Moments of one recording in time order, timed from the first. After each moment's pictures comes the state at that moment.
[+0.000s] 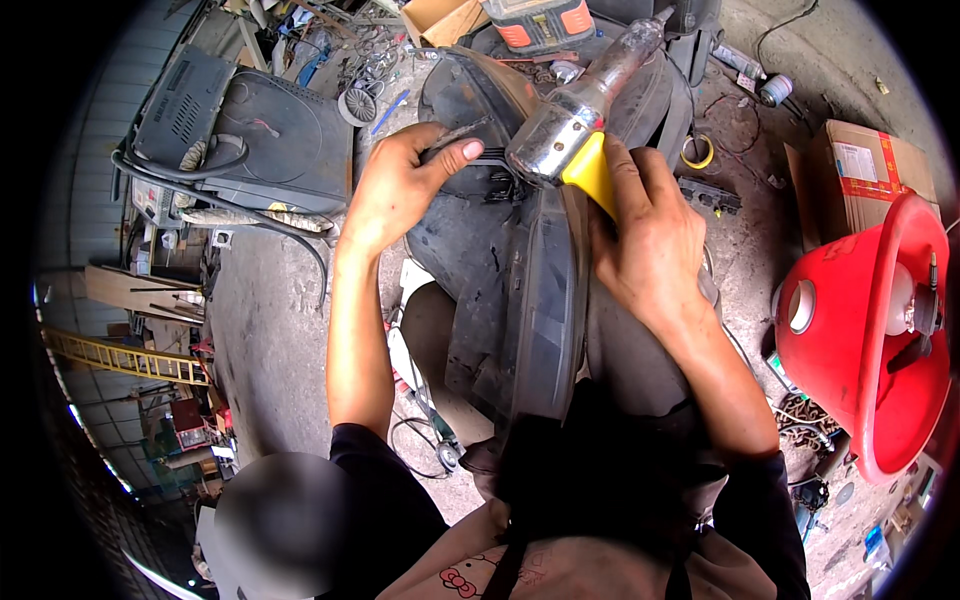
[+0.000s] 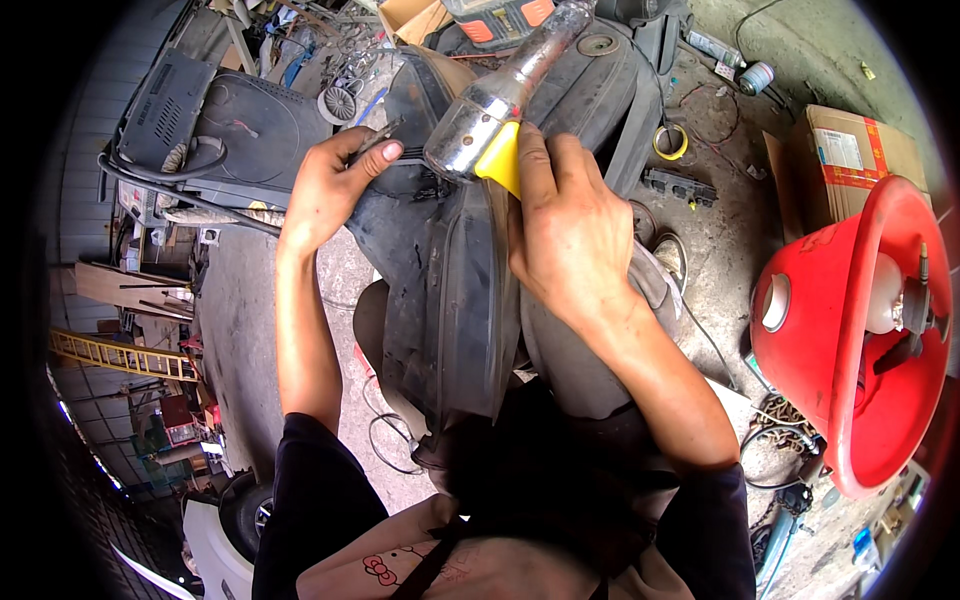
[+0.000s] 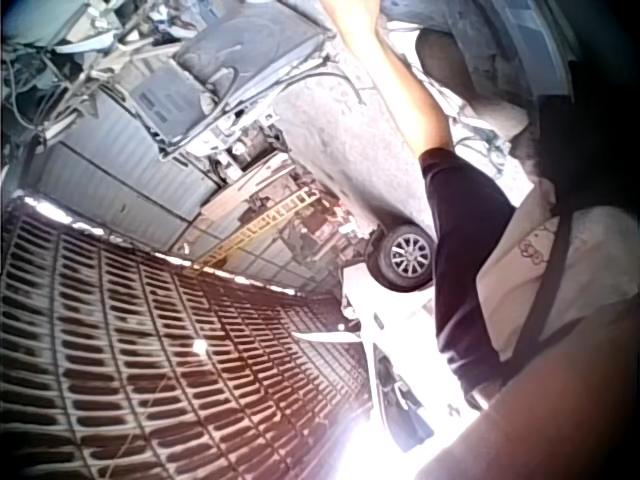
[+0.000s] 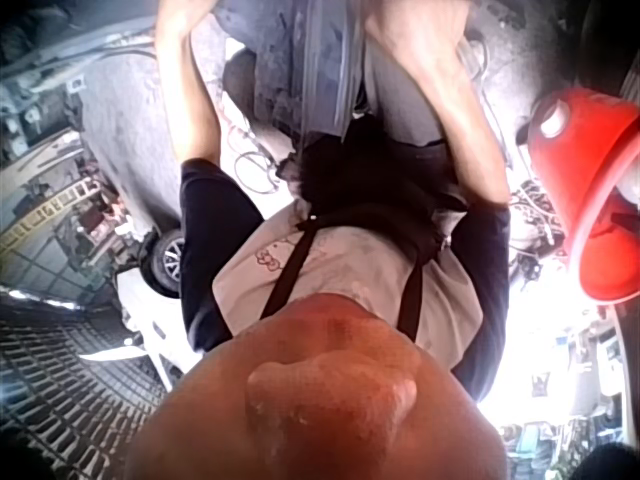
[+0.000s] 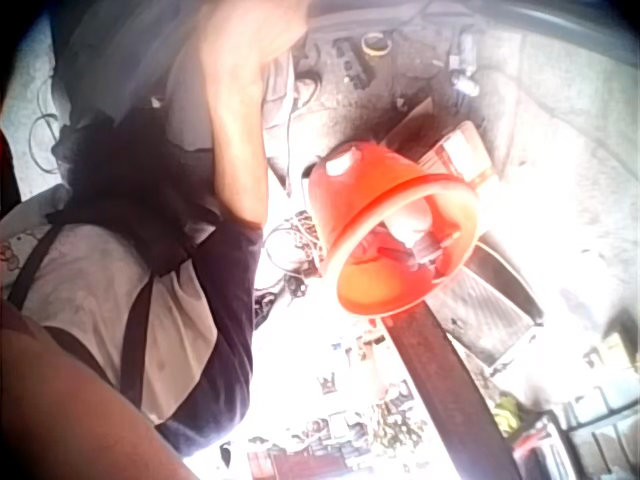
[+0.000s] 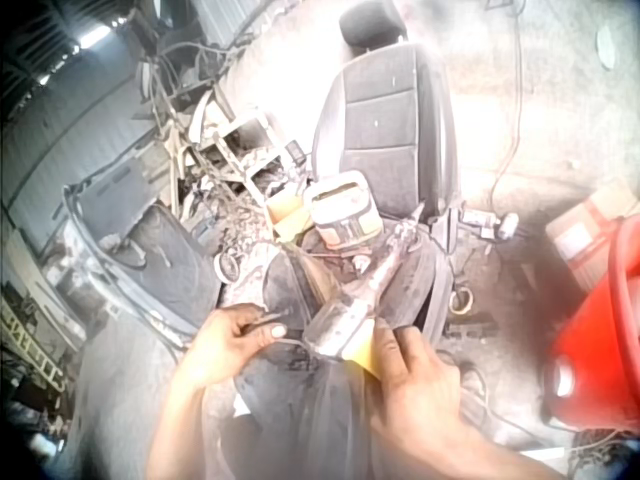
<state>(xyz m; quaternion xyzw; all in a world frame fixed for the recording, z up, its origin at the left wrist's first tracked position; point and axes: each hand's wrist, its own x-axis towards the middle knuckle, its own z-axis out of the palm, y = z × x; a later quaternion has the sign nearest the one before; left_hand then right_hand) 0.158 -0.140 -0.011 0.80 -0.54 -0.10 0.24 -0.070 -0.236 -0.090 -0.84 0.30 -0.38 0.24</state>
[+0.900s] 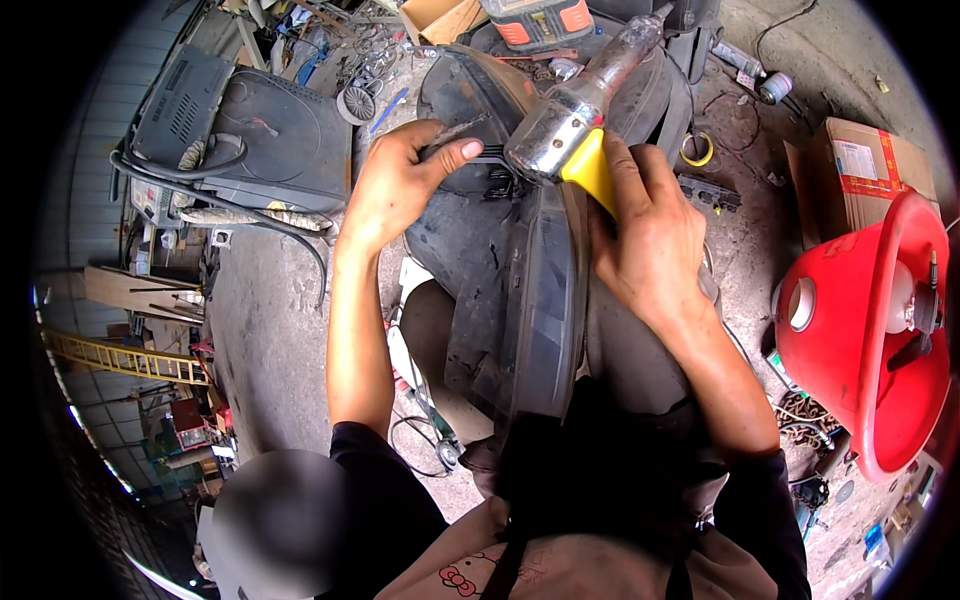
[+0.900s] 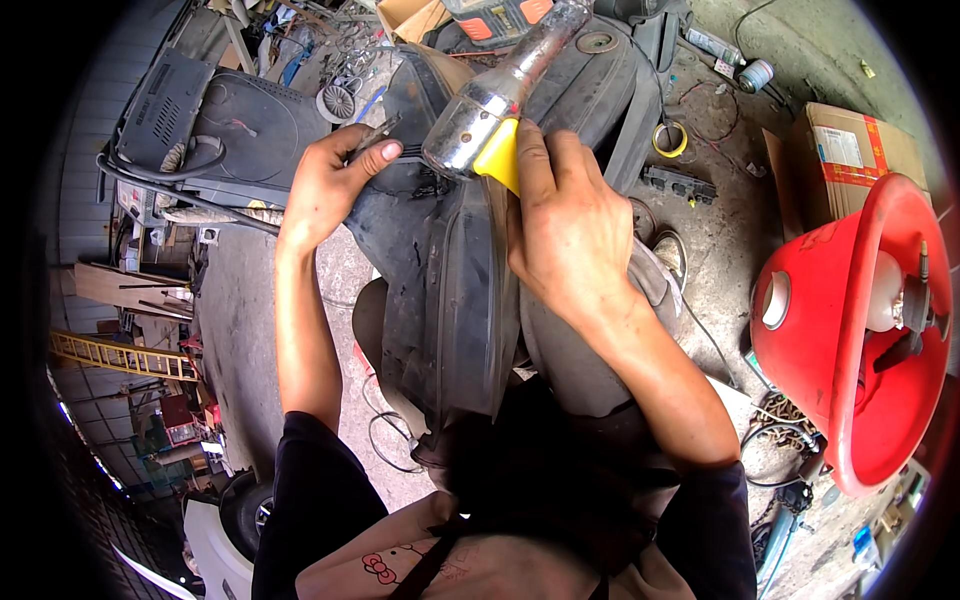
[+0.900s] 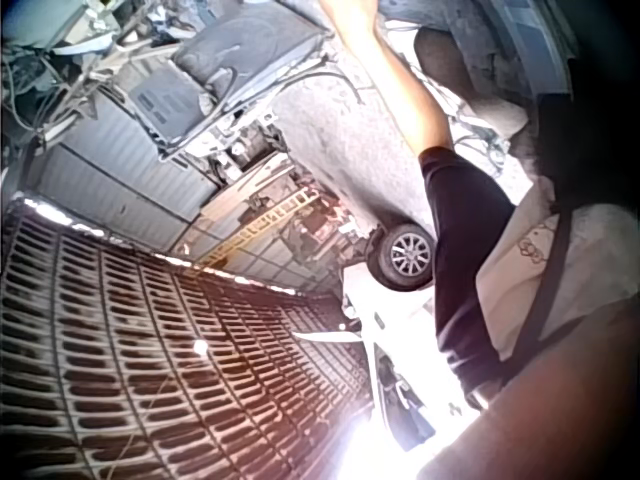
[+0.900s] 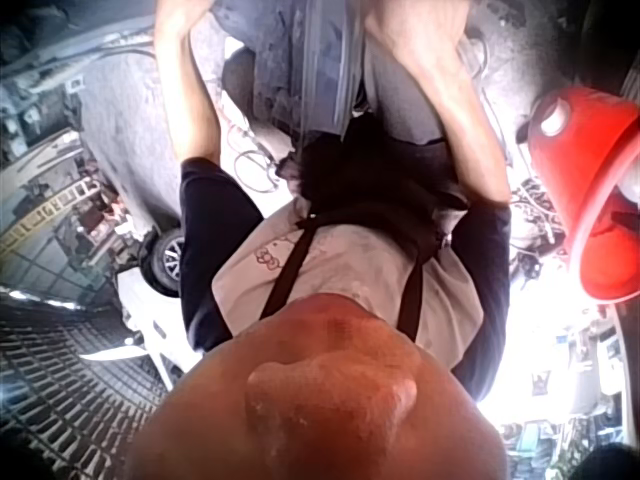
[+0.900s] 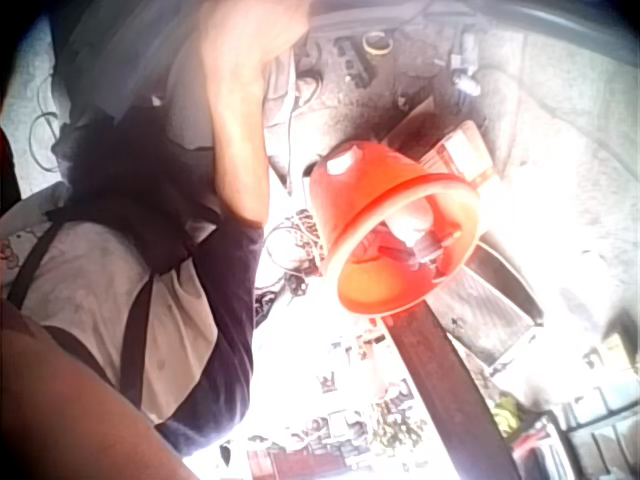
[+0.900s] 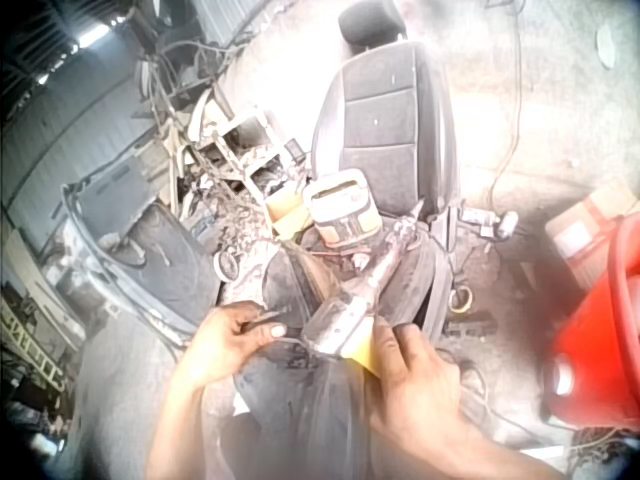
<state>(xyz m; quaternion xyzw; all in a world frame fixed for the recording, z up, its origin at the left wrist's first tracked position) 0.161 -0.139 -0.015 0.80 -0.54 -0.11 0.26 -0.070 -0.236 -0.089 -0.84 0.29 -0.38 0.24</state>
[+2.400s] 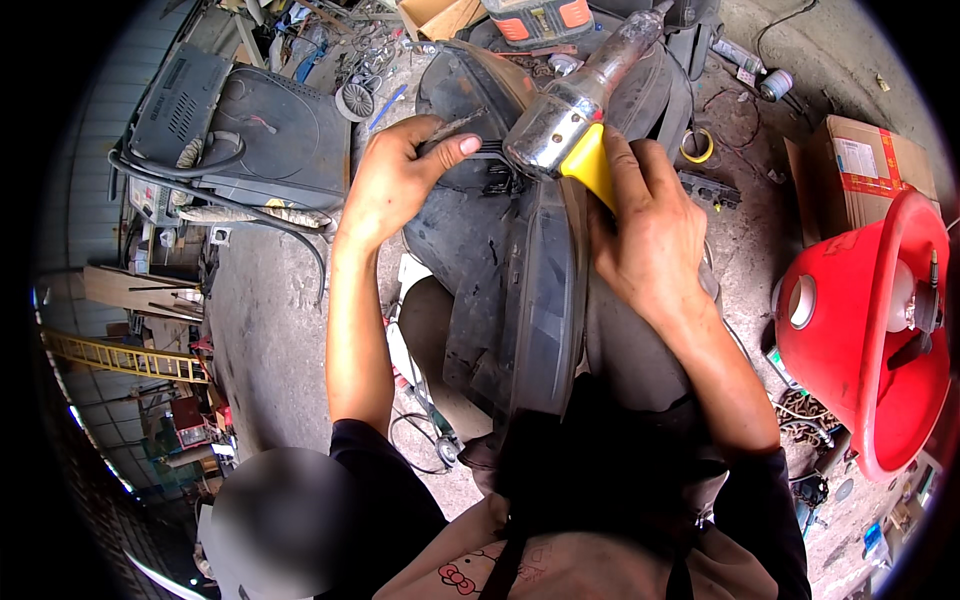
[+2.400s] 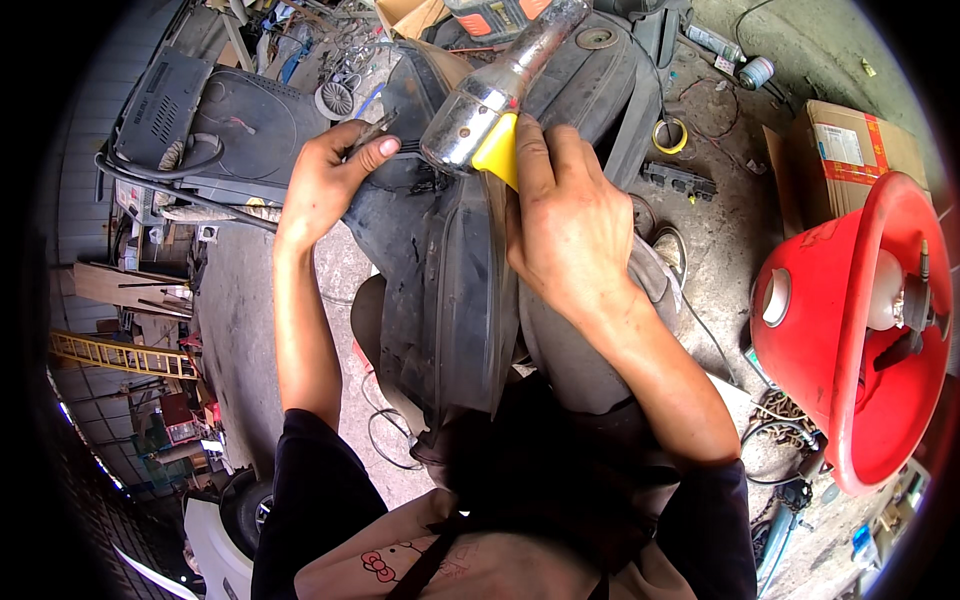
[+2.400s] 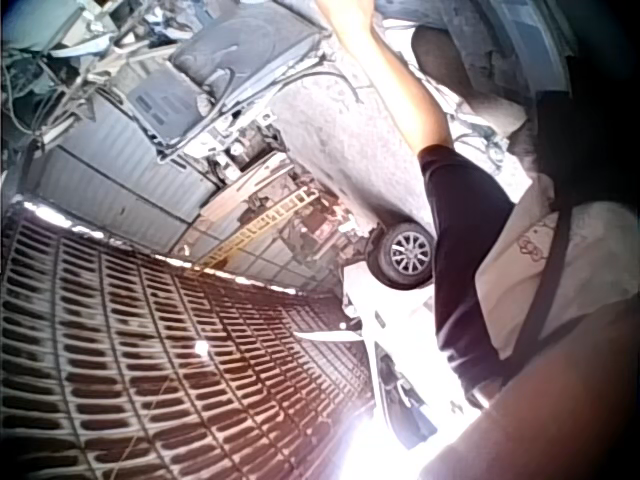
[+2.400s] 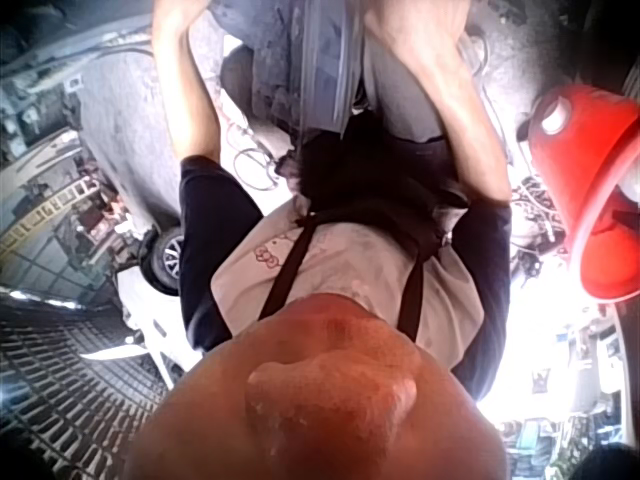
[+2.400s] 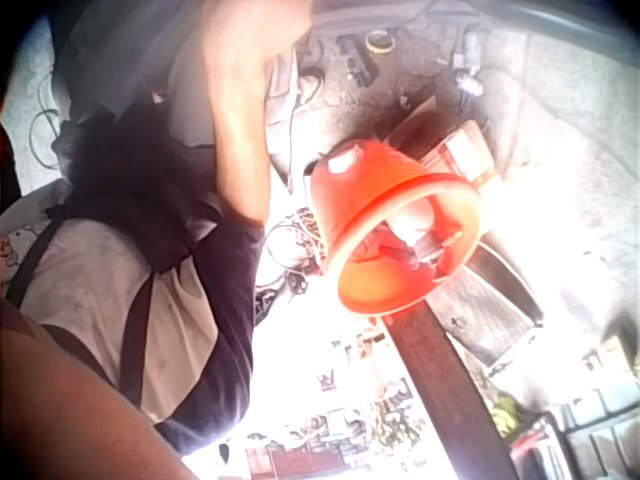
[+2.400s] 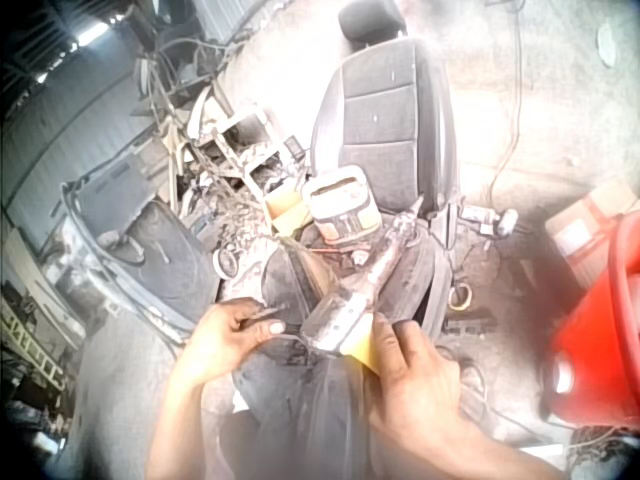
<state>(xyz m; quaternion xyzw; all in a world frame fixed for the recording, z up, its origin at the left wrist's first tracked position) 0.160 -0.139 -0.016 0.80 -0.54 -0.10 0.26 -0.069 -0.236 -0.089 -0.84 0.30 -0.37 0.25</state>
